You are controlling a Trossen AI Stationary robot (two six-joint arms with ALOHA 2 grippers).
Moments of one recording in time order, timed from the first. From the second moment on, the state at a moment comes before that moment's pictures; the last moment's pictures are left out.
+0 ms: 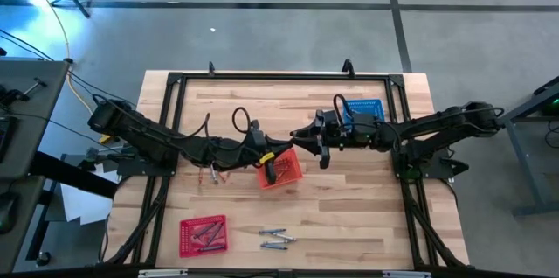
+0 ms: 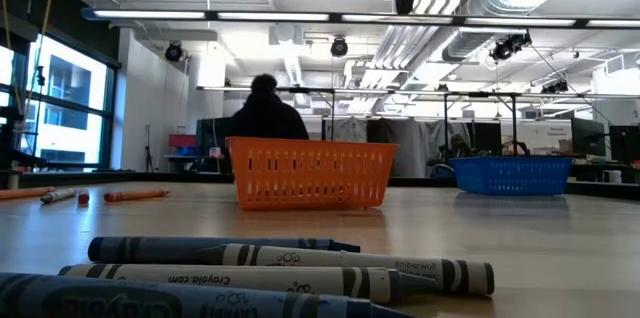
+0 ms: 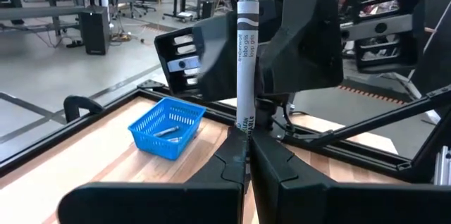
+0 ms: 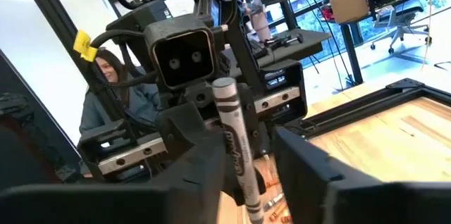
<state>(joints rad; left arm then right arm) -0.27 1.50 0.95 0.44 -0.60 -0.20 0.07 1.31 0.75 0.63 0.04 0.40</state>
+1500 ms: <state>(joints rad) -0.28 1.46 0.95 0.29 -0.57 -0.21 -0.33 0.92 0.75 -0.91 0.44 0.61</state>
